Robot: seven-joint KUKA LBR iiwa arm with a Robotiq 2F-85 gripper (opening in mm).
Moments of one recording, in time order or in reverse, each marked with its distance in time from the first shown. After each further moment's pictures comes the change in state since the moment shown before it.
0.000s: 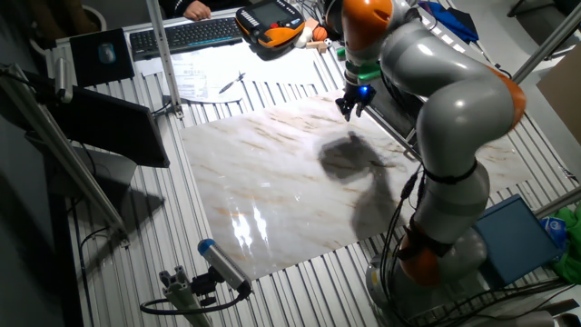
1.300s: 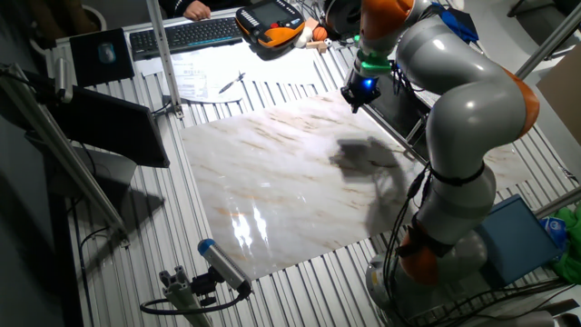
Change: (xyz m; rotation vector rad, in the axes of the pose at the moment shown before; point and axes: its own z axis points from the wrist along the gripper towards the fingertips) arm 0.000 -0.005 -0.032 -0.139 -0.059 0.400
